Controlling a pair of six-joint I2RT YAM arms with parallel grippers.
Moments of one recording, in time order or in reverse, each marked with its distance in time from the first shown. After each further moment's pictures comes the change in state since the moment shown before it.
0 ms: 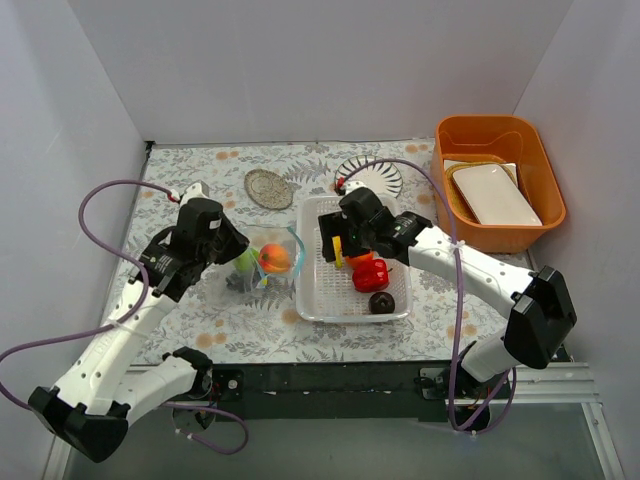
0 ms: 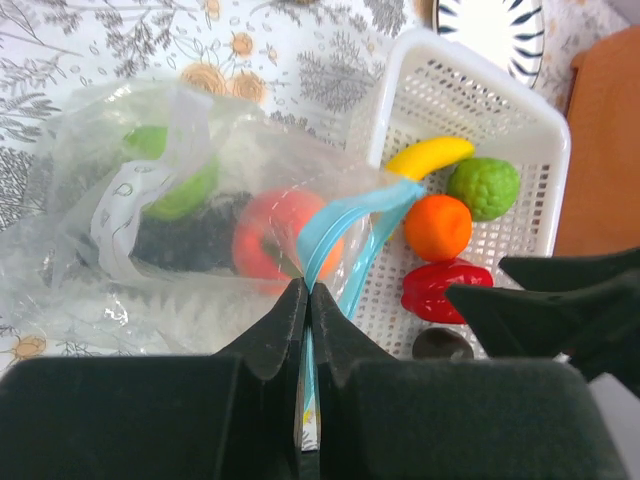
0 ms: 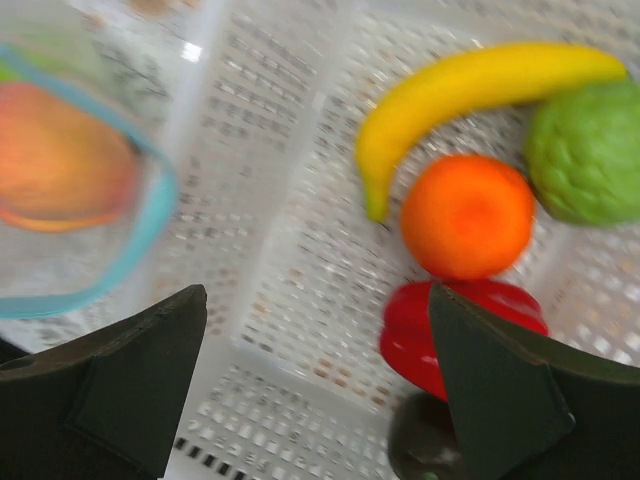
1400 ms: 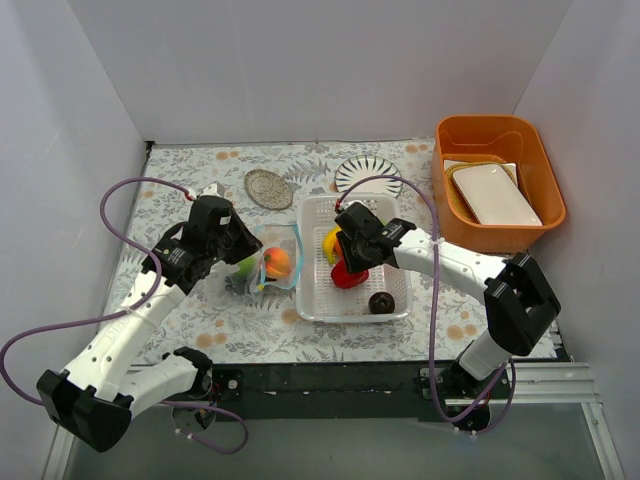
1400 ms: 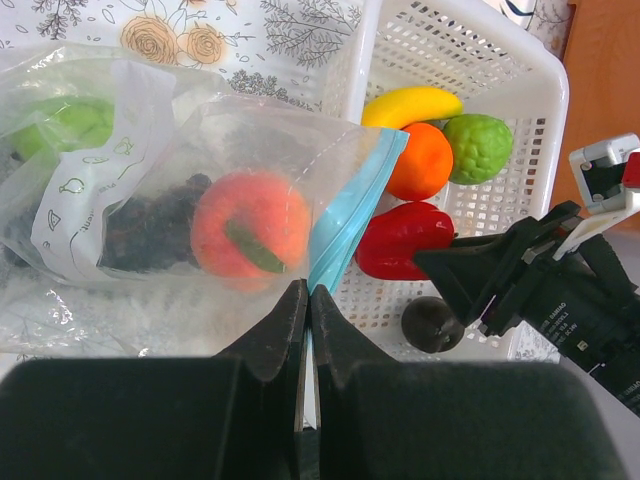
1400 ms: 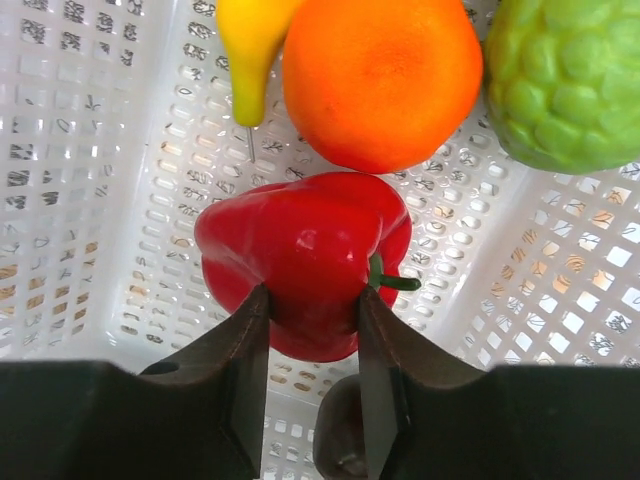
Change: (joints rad) left arm 0.001 0.054 -0.029 0.058 0.114 0.005; right arm -0.015 0.100 -0.095 -0.070 0.084 -0.063
